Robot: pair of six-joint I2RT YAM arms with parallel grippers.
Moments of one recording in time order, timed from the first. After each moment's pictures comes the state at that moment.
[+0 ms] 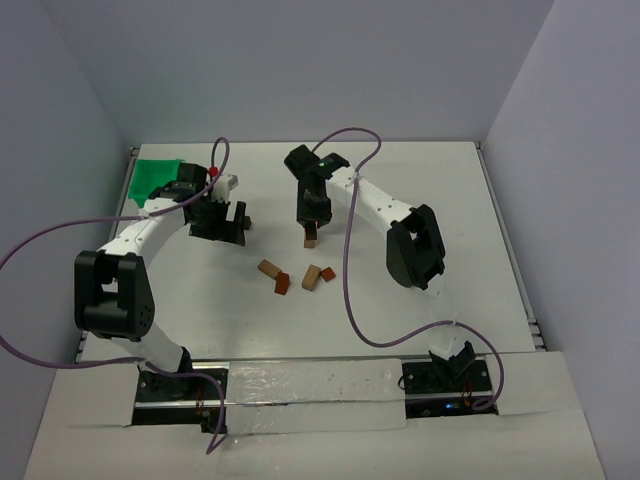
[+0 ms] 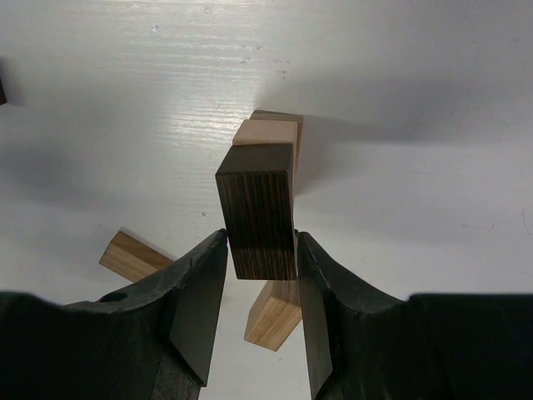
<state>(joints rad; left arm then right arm) -0.16 1.62 1.19 -0.70 0.27 0.09 0.66 2.25 2.08 -1.06 0.13 0.68</state>
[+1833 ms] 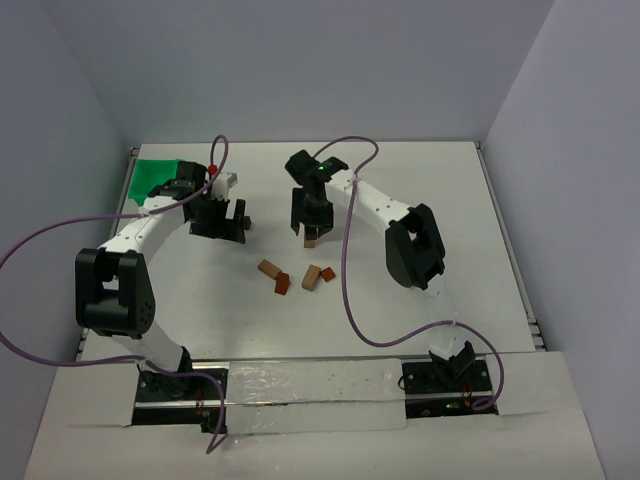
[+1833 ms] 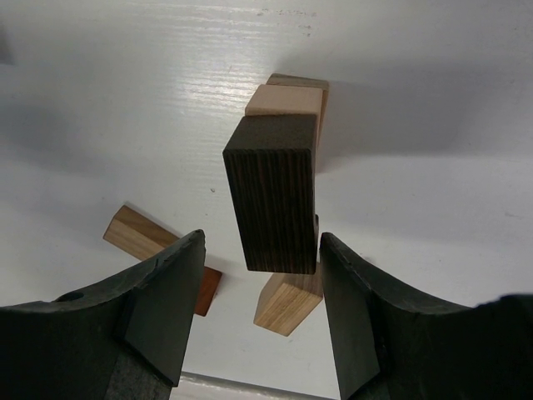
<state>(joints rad) -0.15 1.64 1.21 -0.69 0.29 0.09 0.66 2.25 2.03 -1.05 0.03 0.70</state>
